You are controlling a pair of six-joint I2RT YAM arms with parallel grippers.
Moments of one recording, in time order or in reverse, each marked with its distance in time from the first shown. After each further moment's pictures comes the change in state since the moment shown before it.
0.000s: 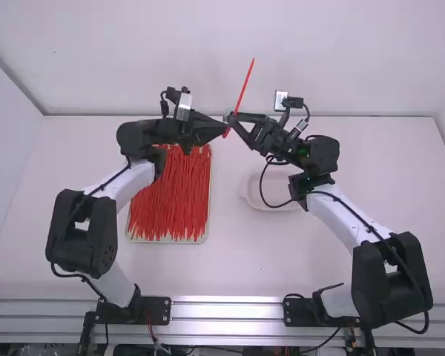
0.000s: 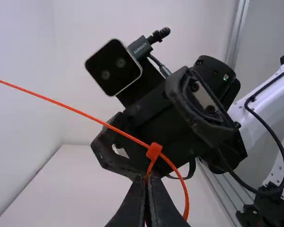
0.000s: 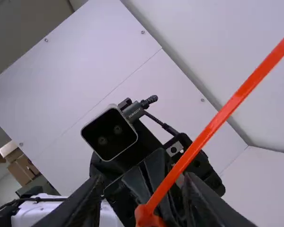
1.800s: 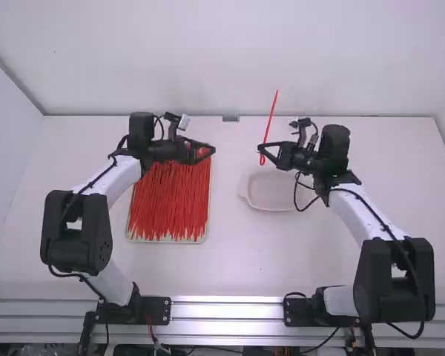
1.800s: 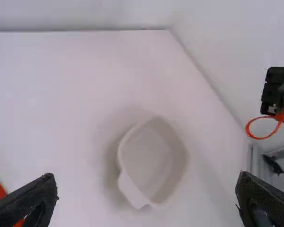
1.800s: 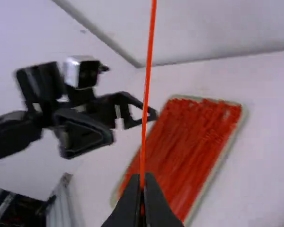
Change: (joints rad) left arm 0.122 0.001 0.001 -1.477 -0.337 0.705; right arm -0.241 -0.011 -0.021 -0.946 -0.118 -0.700
